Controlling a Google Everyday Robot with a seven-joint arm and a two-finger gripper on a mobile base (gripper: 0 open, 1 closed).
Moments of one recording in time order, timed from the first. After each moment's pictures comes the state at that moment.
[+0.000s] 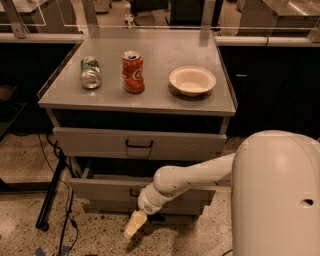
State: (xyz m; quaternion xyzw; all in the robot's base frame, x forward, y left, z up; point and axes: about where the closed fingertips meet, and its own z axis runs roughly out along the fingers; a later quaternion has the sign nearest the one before) arm 0.487 0.094 0.413 -0.57 0.77 0.25 0.16
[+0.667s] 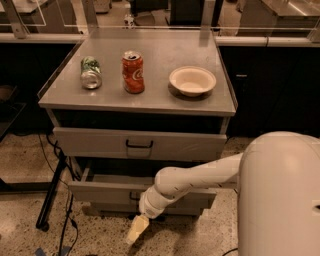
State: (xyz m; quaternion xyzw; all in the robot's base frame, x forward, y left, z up) arm 0.469 0.088 0.419 -0.58 0.76 0.26 0.14
